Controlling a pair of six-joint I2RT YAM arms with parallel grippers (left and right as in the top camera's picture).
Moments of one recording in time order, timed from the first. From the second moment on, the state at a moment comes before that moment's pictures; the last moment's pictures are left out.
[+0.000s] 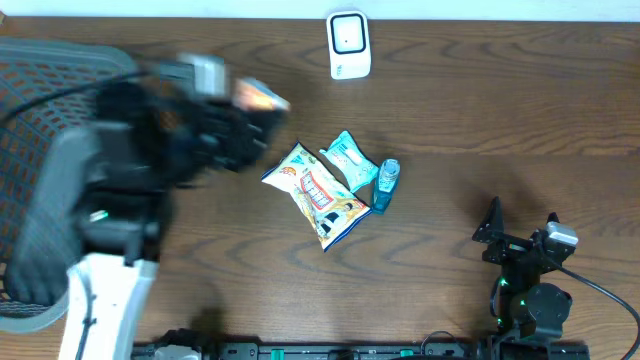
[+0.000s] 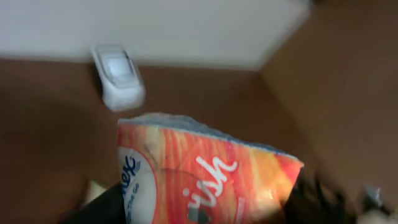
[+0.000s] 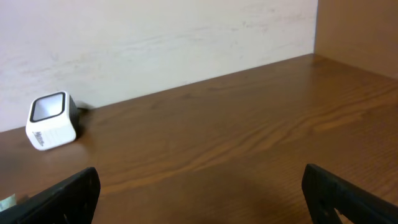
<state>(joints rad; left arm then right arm) -0.17 1.14 1.22 -0.57 0.62 -0.28 -0.12 0.01 0.01 -0.06 0.09 0.20</state>
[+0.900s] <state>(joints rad) -0.53 1.78 1.22 -0.88 -0.14 -0.46 -0.12 0.01 0.01 -0.06 0.09 0.20</state>
